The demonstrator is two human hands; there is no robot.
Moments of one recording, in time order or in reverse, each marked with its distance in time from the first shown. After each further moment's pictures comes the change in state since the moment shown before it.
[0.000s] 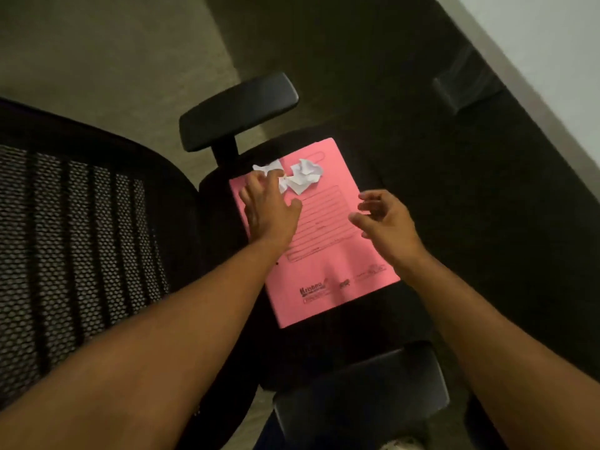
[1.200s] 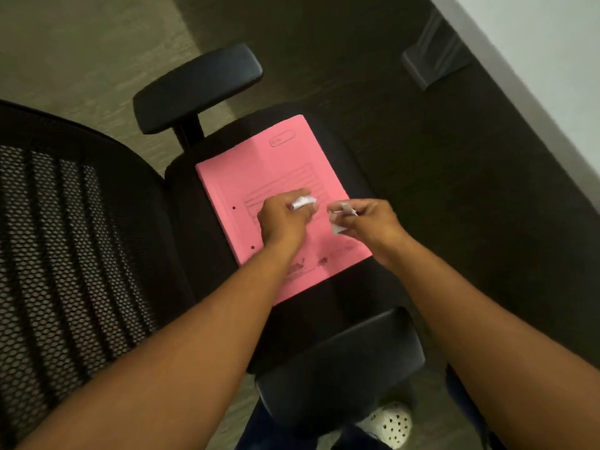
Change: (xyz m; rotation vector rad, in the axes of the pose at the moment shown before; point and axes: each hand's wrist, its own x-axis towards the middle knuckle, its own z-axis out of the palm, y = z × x) left_hand -0.060 0.024 0.030 -0.653 -0.256 -0.271; right_hand -0.003 0.038 -0.002 0.233 -0.070 0.183
